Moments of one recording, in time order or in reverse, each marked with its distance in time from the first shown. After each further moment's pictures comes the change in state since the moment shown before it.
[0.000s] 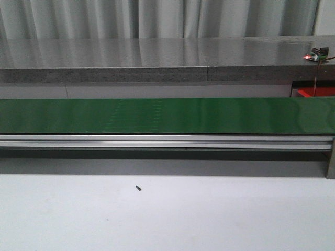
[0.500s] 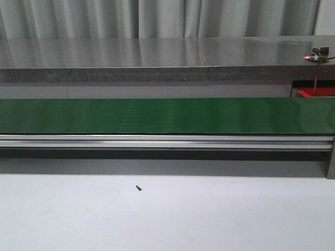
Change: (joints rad) left arm 0.000 0.000 0.000 0.000 0.000 0.000; right arm -0.070 0.025 0.227 0.076 -0.210 -0.036
